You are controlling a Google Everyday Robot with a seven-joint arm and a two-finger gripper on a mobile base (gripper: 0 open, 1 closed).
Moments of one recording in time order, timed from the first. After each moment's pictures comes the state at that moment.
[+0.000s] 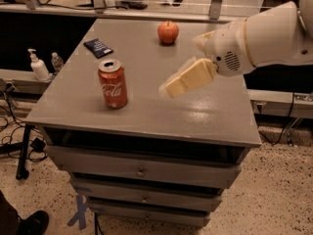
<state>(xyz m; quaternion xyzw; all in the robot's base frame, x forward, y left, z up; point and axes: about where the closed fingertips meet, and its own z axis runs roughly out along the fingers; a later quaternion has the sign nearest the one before) 0.510 -0.051 0.971 -0.48 0.73 0.23 0.42</state>
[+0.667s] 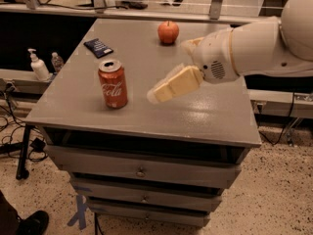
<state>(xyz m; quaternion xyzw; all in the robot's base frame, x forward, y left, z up) 0.512 -0.027 0.958 -0.48 0.72 0.25 0.44</state>
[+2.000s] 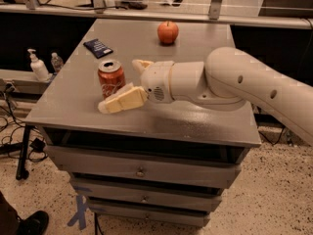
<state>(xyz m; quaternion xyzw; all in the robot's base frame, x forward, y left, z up) 0.541 0.092 0.901 -0.46 0.64 0.36 0.49</state>
